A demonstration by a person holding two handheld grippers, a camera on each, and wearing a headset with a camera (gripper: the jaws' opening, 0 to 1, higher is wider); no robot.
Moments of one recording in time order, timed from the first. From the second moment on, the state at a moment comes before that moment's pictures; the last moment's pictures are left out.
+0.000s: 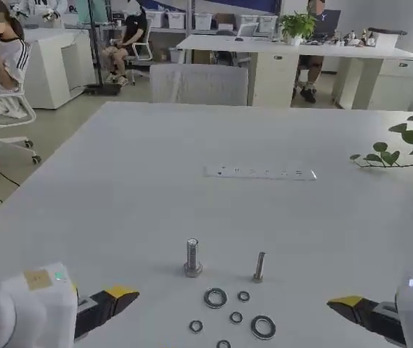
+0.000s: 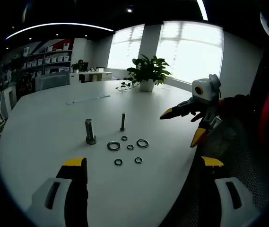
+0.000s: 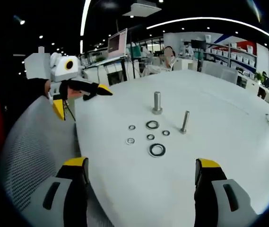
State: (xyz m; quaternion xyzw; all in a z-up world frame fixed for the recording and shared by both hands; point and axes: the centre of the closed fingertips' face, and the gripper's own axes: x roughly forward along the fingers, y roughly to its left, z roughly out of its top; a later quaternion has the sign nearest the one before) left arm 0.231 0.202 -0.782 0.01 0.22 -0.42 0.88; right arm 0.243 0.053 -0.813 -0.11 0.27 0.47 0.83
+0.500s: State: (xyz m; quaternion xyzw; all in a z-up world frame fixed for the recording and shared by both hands) left arm 0.238 0.207 -0.776 0.02 0.22 -0.41 0.89; right arm 0.249 0.045 -0.801 -0.12 0.26 0.46 0.84
